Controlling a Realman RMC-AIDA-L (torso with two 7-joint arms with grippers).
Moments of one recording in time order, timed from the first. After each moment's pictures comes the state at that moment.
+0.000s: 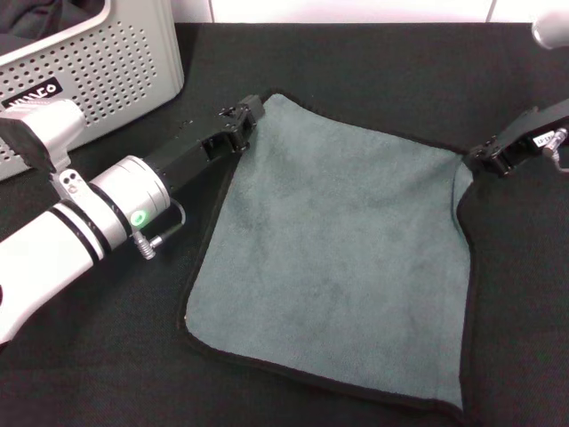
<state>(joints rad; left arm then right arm) -0.63 -2.11 1.00 0.00 0.96 1.18 -1.00 0.82 1.99 -1.11 -0.81 0.73 1.26 -1.05</state>
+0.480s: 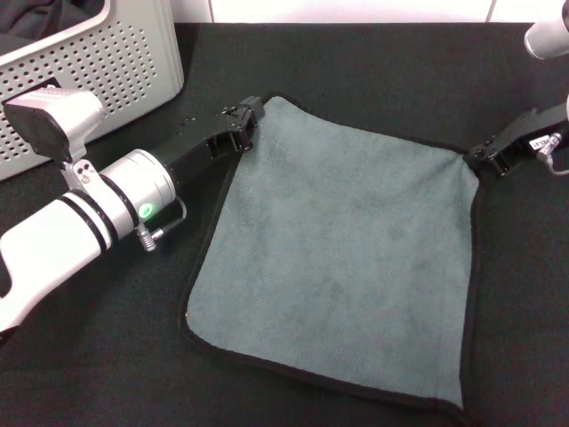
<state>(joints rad) -0.67 -2.11 1.00 -0.01 0.96 1.08 -0.94 0.81 2.01 -1.11 -0.80 0.71 1.18 -1.05</state>
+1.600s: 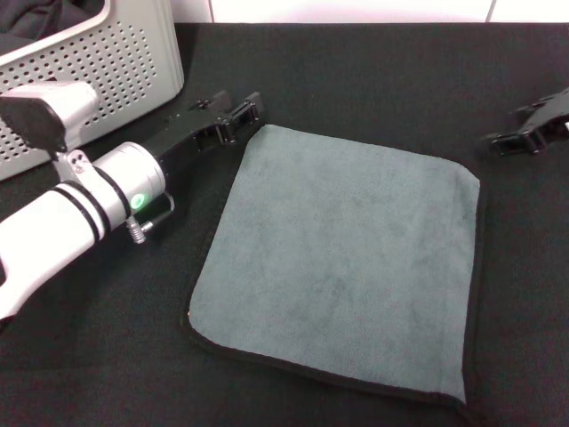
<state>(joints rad) -0.67 -2.10 1.01 0.02 0.94 1.00 -0.95 0.66 2.02 -1.12 -1.00 0.72 1.10 -1.03</state>
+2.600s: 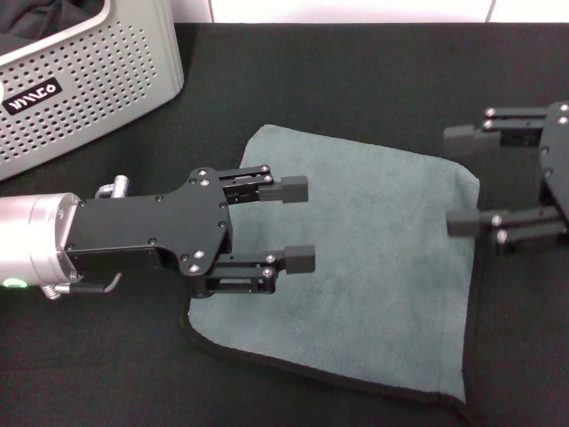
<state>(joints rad) -0.38 -2.07 1.01 0.70 1.56 1.88 -1.27 0.34 1.98 -1.12 -1.34 1.60 1.78 -1.48</state>
